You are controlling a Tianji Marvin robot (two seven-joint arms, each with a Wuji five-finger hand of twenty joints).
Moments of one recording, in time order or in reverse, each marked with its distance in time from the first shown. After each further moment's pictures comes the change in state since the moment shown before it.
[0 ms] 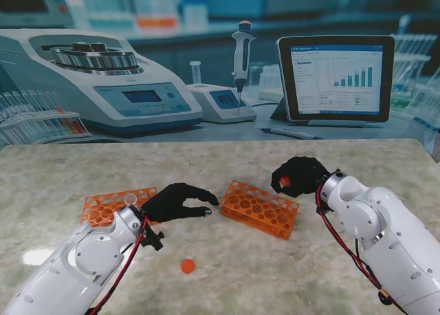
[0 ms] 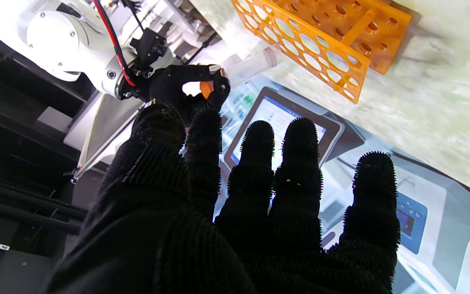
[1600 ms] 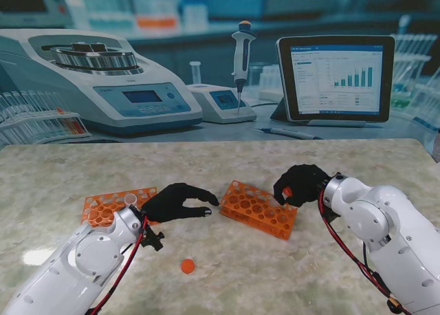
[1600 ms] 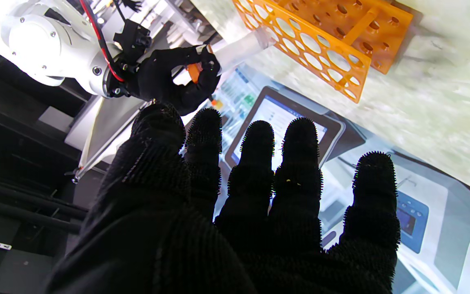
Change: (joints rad) left arm 0.002 0.000 -0.001 -0.002 0.002 -0.004 0.003; right arm -0.038 0.029 0.026 -0.103 0.004 -0.003 0.191; left_hand 0.000 0.000 0.000 0.000 0.000 0.000 0.001 0.000 0.000 0.000 0.000 0.000 0.000 0.000 0.000 0.000 0.000 0.000 0.000 0.000; right_hand 0.012 0.006 0.000 0.017 0.000 -0.010 -0.007 0.003 0.000 -0.001 0.012 0.001 0.000 0.000 -0.001 0.000 -0.007 0.001 0.000 0.010
